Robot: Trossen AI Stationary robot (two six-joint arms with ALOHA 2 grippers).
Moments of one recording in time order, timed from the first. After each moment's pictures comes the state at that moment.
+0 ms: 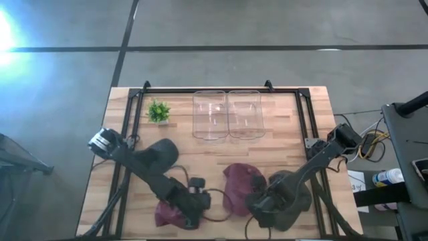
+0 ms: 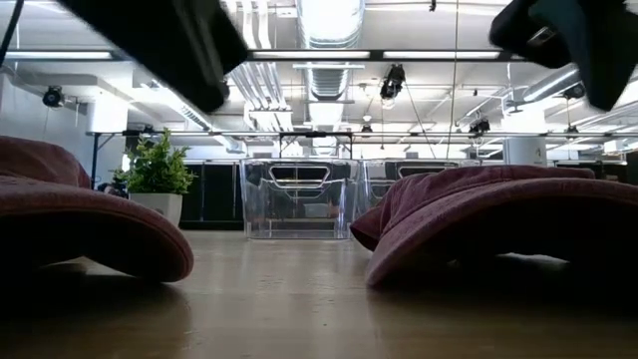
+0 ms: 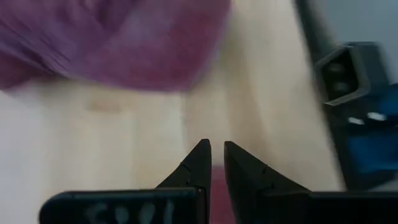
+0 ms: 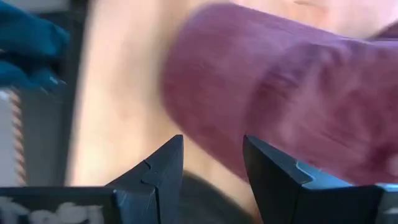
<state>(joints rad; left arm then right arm) -0.59 1.83 1.34 -0.43 -0.23 -0.43 0.69 1.76 1.31 -0.75 0.11 0.58</state>
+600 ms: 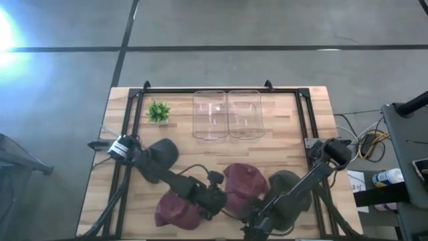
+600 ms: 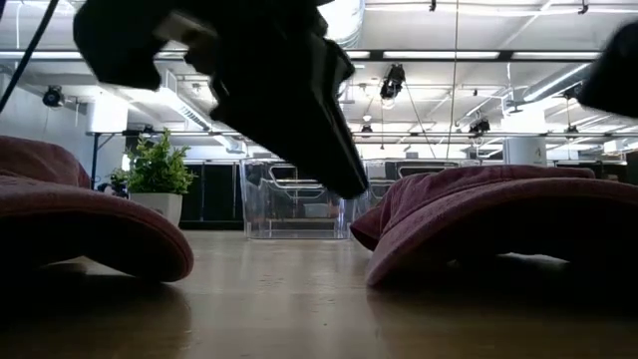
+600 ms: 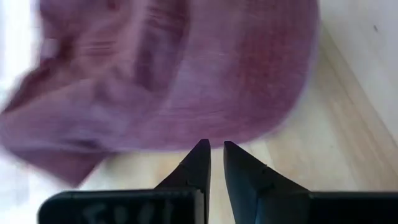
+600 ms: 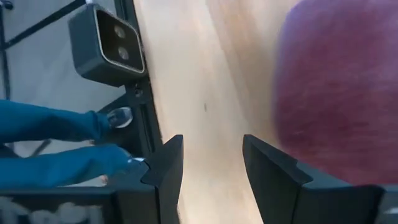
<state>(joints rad) -0.50 2.05 1.47 -0.39 -0.30 -0.05 0.77 1.98 1.32 -0.35 0.18 1.10</state>
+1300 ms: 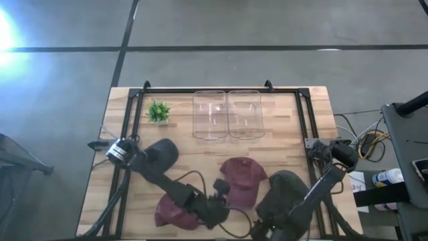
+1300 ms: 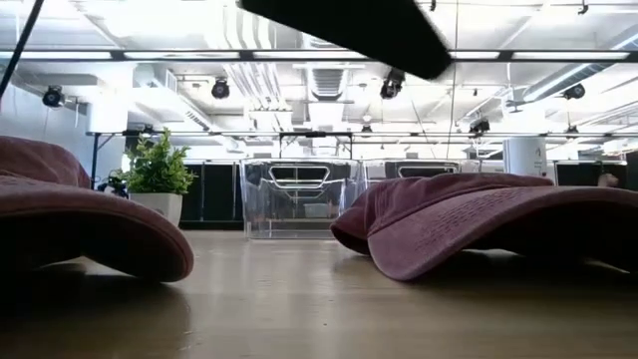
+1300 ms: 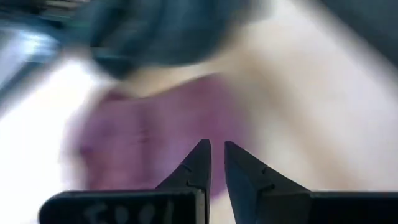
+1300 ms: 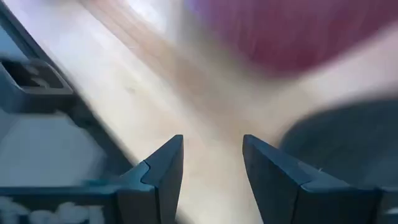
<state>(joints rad) -0.55 2.03 1.58 -0.34 -0.47 0.20 0.91 1.95 1.38 -0.71 0.39 1.83</state>
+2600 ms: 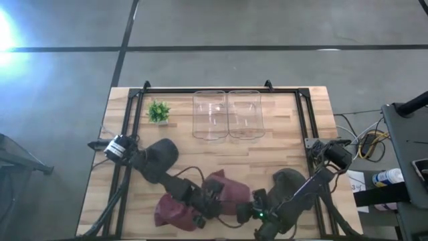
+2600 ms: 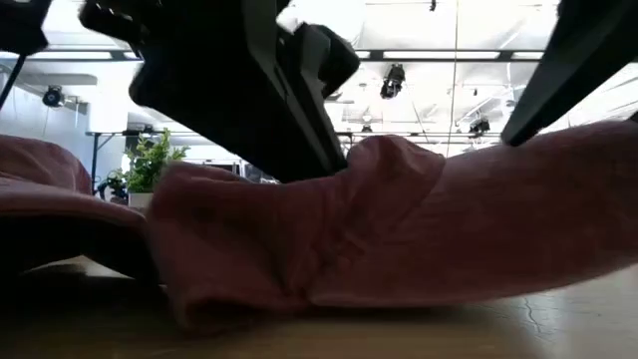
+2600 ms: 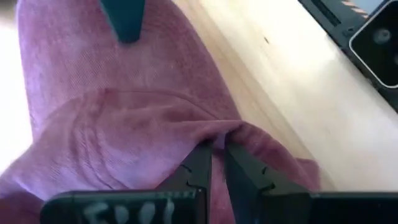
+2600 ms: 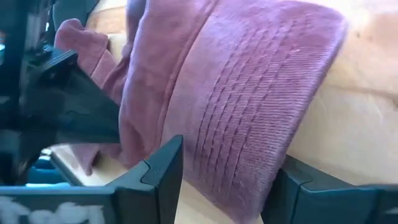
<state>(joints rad) -0.53 1.99 1.39 -0.26 -0.16 0.03 0.83 2.00 1.30 -0.53 0.76 2.18</state>
